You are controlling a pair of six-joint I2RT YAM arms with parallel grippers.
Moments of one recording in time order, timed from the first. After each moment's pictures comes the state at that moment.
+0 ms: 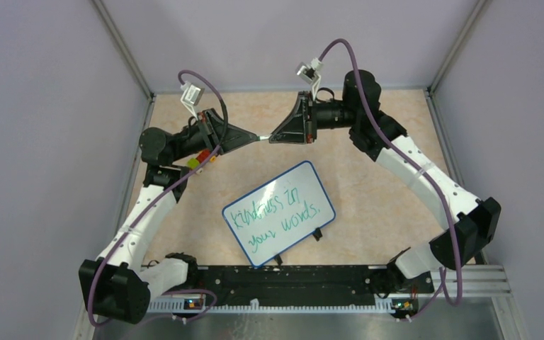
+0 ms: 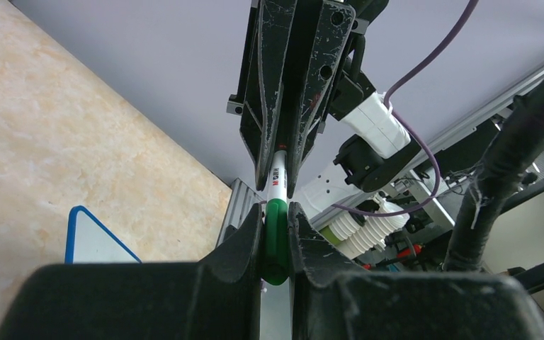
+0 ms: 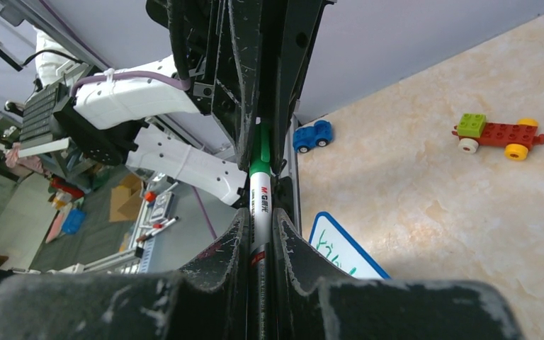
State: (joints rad) left arm -0.21 1.09 0.91 0.67 1.06 -1.24; right arm 0.62 1.46 1.51 -0.10 -1.00 0.51
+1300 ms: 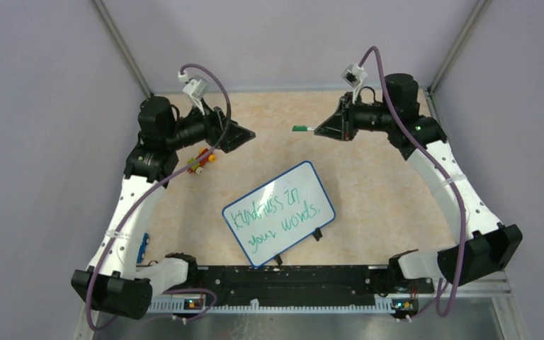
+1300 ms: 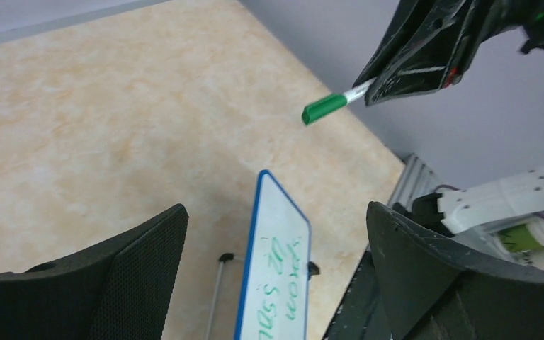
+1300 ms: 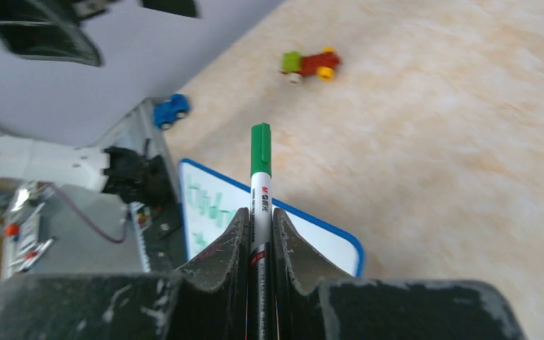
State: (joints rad) left arm -0.18 1.11 1.23 -0.23 0.86 -0.42; right arm 0.37 1.34 1.44 -0.45 -0.88 0.18
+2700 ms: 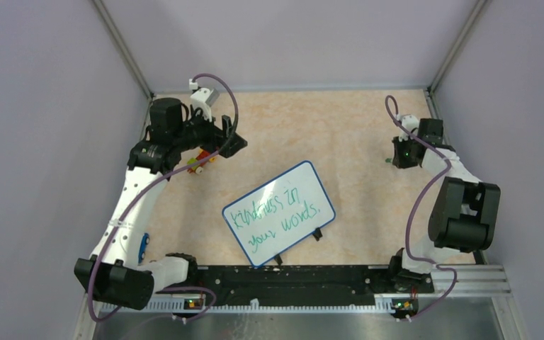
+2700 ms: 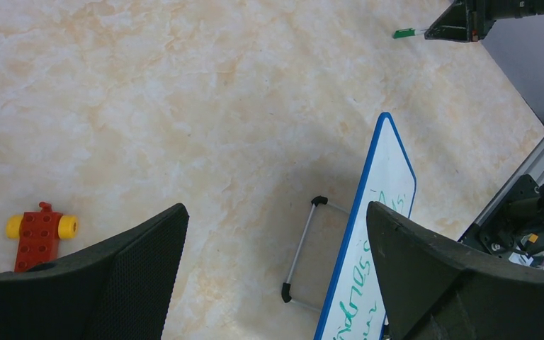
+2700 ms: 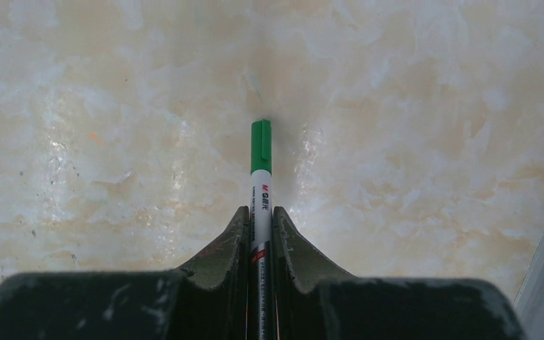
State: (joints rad) left arm -0.18 1.18 1.29 -0.58 0.58 -0.05; right arm -0.20 1.56 0.99 -0.35 -0.23 -0.36
